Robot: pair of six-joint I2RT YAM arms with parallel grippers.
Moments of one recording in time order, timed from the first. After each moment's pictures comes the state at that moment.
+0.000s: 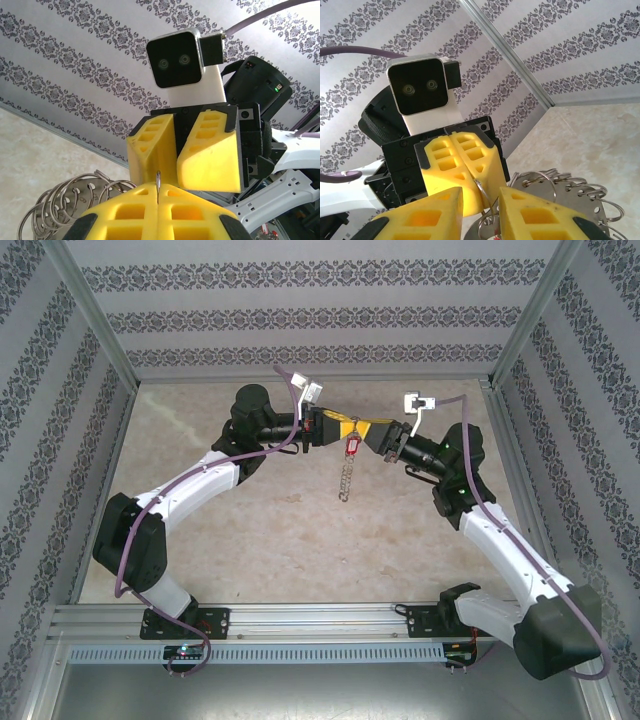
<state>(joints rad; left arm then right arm) -0.52 1.61 1.24 0.47 0.96 -0.58 0.30 1.09 0.80 0.42 -0.76 0.81</state>
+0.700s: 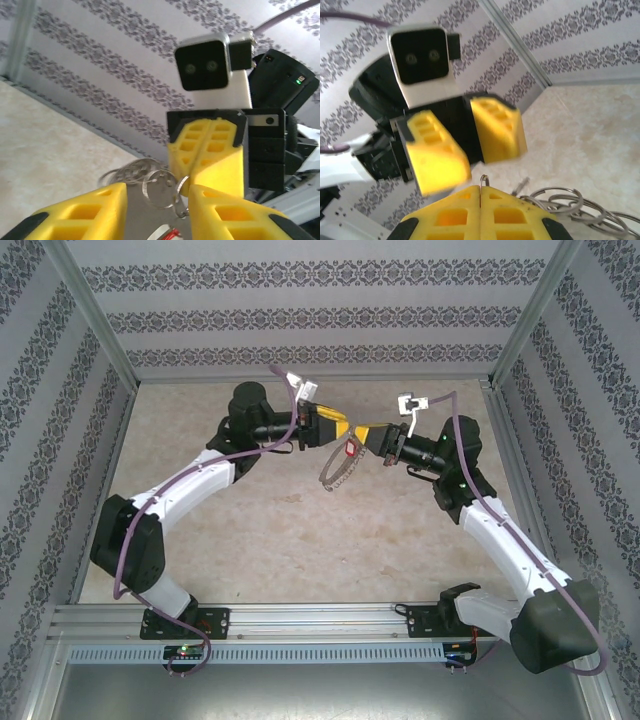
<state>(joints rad) -0.47 1.59 1.24 0.33 0.91 -0.48 0.27 1.12 0.84 0.27 -0.86 0.68</state>
